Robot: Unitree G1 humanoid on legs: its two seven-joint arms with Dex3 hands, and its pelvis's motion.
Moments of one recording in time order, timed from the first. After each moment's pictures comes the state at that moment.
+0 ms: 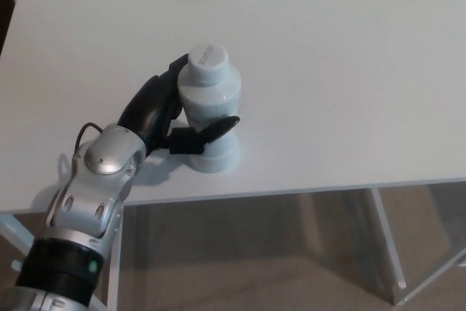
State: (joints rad) left_arm -0.48 0.22 -0.15 0.40 -0.01 0.14 -0.28; right_arm -0.06 -0.45 -0.05 1.19 -0.11 -0.21 0.09
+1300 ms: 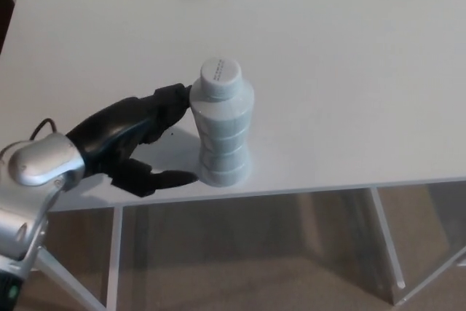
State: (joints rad) left_arm -0.34 0.53 -0.17 0.15 -0.08 0.13 -0.66; right_arm -0.02 -0.44 -0.05 1.17 -0.11 -0.21 0.10
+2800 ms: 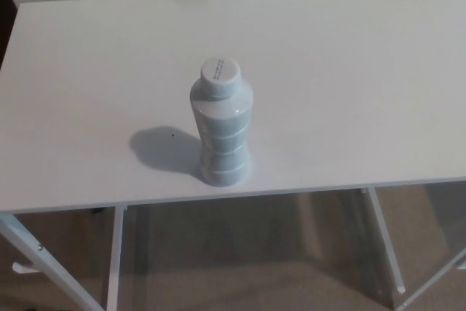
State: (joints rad) left_arm 0.60 0.54 0.26 0.01 -0.24 -0.01 -0.76; right_arm 0.00 -0.43 -0.05 1.17 -0.11 -0.21 0.10
